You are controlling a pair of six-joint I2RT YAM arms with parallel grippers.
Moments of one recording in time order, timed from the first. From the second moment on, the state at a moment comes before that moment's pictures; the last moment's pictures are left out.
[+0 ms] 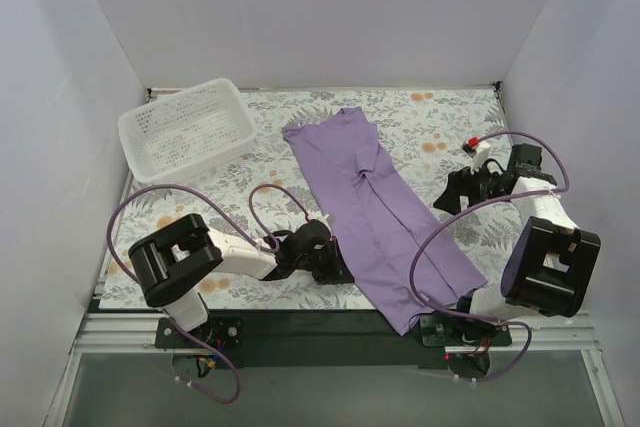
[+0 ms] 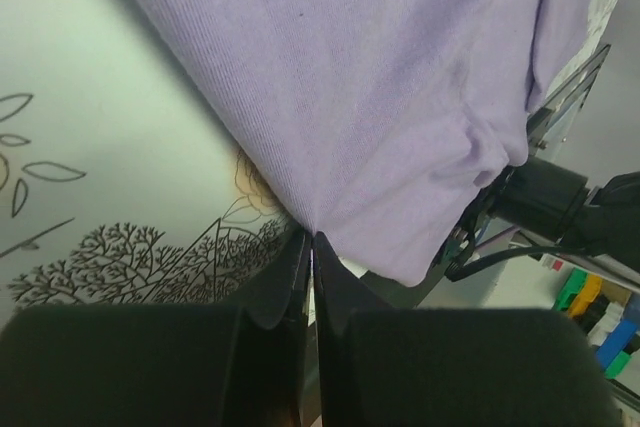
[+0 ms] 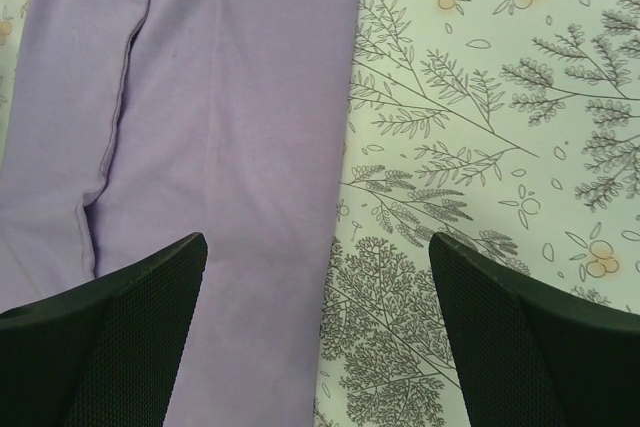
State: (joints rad) left arm -1.05 1.65 0.59 0.32 0.21 -1.19; right arm -0.31 1.43 0.89 -0.58 -0.85 -0.63
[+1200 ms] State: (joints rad) left arm -0.64 1.02 0.49 -0.08 0.01 -0.97; right arm 0.12 2.50 2.07 -0.50 -0.77 0.14
